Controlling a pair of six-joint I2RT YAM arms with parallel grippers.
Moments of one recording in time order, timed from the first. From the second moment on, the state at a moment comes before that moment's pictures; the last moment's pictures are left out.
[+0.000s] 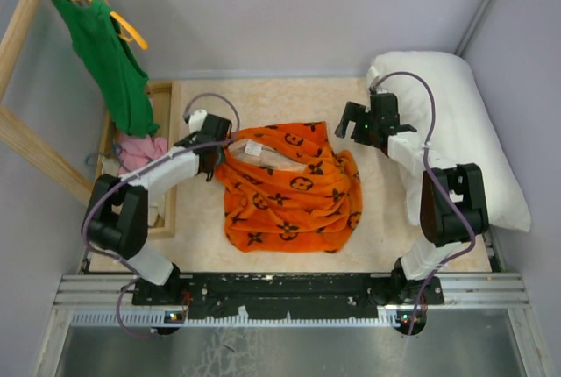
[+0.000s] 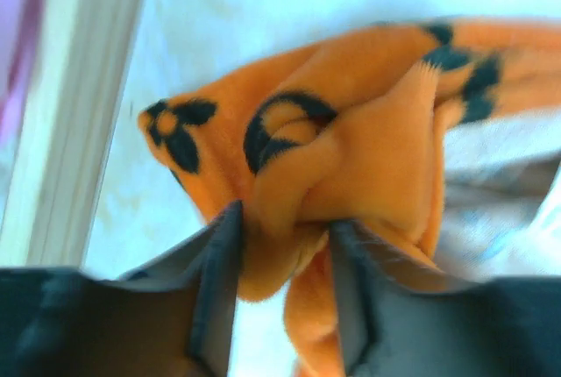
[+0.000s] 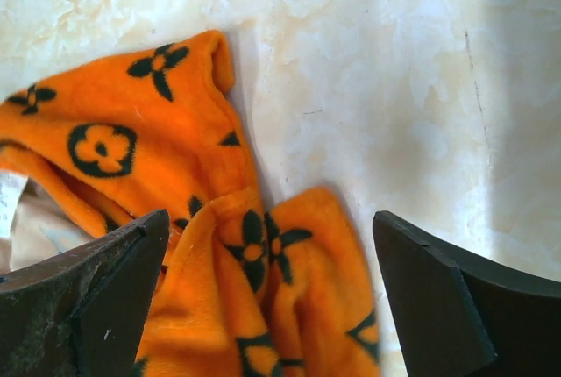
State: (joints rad) left arm -0.48 1.54 0.92 -0.35 -0.61 -0.67; right arm 0.17 1.65 1.10 -0.17 -0.10 0.42
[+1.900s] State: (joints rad) left arm 0.03 1.79 0.85 0.46 0.48 -0.59; right arm 0.21 1.96 1.06 0.28 -0.59 0.53
